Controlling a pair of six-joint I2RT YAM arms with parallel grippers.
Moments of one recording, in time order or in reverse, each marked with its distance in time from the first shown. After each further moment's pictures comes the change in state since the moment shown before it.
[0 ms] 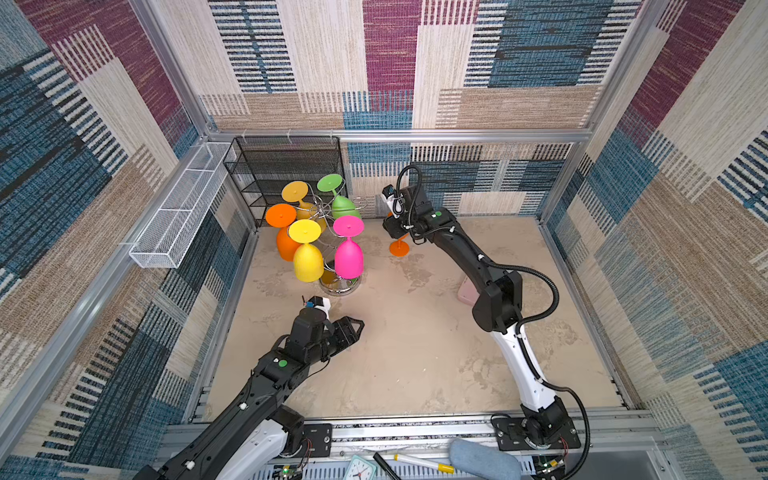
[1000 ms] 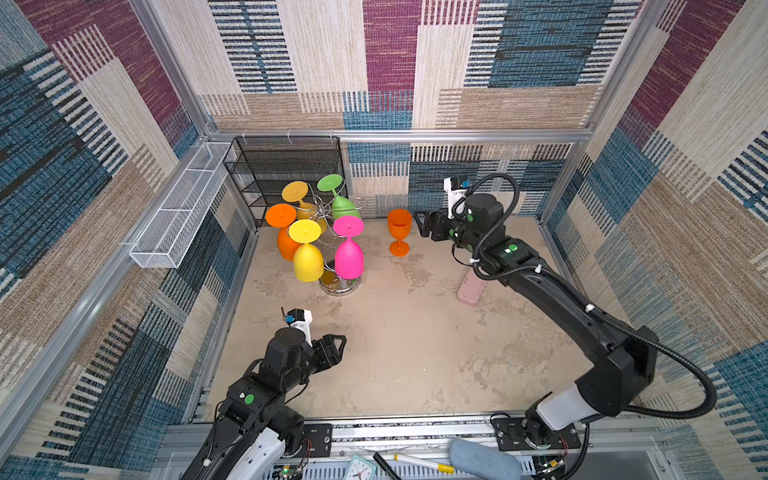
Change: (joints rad) left arm -0.001 -0.306 0.069 -0.395 -0.104 0.195; right arm 0.001 -0.992 -1.151 0.549 -0.019 0.521
